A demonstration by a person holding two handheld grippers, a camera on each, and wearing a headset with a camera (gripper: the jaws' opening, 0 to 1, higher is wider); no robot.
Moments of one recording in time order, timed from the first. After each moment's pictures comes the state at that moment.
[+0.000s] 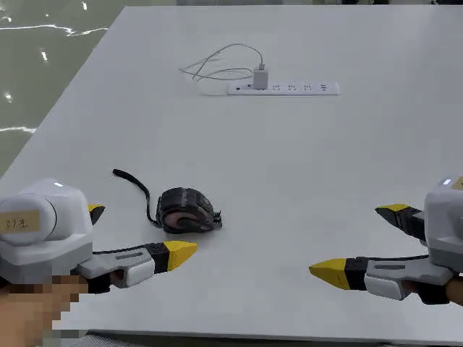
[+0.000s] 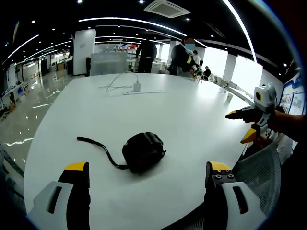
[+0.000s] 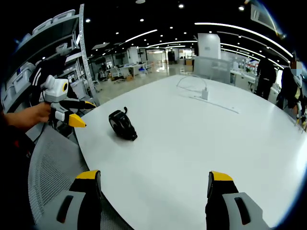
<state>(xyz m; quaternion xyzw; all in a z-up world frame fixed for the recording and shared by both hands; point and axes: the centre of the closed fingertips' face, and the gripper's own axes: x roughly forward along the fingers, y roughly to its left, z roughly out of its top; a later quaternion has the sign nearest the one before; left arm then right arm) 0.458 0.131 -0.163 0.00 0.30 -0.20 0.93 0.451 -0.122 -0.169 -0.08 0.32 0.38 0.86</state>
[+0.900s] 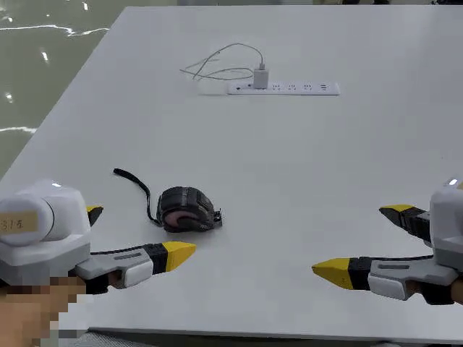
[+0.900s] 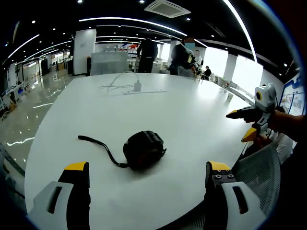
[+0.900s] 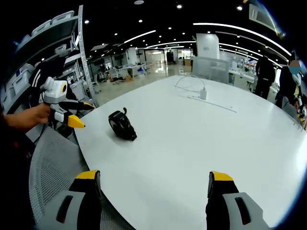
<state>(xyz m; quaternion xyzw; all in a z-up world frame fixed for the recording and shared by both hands) 0.454 0.133 -0.163 0.00 0.30 -0.20 0.93 0.448 -0.126 -0.167 -0.07 0.32 0.38 0.87</state>
